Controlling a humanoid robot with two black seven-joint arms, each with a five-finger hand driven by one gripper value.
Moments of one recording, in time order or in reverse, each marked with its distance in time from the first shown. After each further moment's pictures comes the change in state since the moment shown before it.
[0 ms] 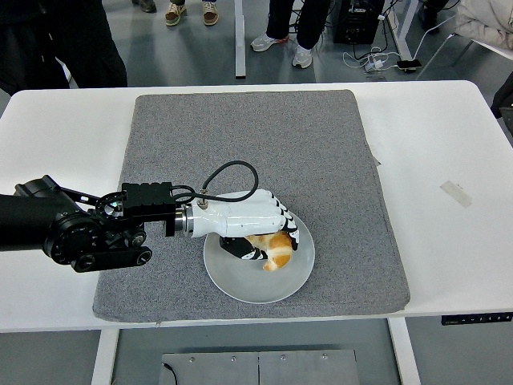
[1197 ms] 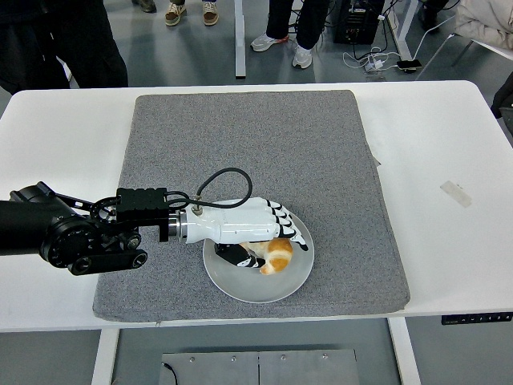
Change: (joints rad) left arm 0.014 0.016 -0.004 0.009 -0.025 -0.006 -0.092; right arm 0.000 0.000 0.000 0.000 0.000 0.000 0.000
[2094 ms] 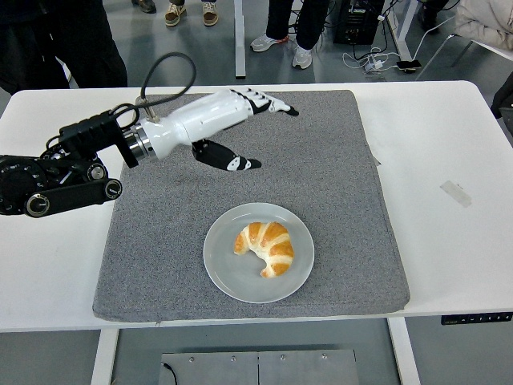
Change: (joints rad) left arm -0.053 0.236 -0.345 -0.094 -0.273 -0.101 -0.003; right arm 0.000 0.000 0.000 -0.001 0.000 0.000 0.000
